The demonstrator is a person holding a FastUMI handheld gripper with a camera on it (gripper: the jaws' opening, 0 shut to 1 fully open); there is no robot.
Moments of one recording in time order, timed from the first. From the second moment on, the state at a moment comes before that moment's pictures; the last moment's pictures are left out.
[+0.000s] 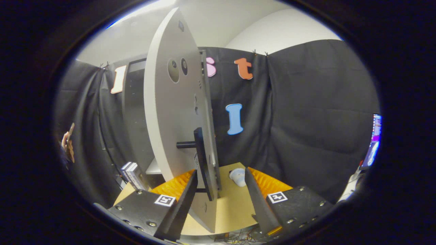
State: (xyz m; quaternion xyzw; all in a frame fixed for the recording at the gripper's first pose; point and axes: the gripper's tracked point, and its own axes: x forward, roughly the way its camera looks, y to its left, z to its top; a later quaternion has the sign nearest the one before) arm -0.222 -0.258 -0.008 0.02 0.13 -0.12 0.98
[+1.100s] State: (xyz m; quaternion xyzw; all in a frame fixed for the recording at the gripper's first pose) arm -0.113 -0.108 -0.032 0.03 0.12 0.04 0.99
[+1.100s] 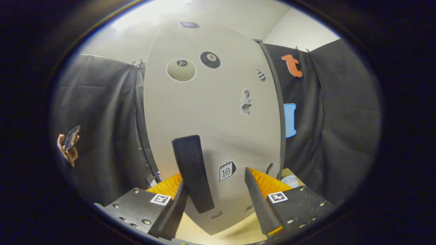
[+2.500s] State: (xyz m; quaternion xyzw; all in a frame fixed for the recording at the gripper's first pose) arm -0.065 -0.057 -0.057 0.01 0.13 0.03 0.99
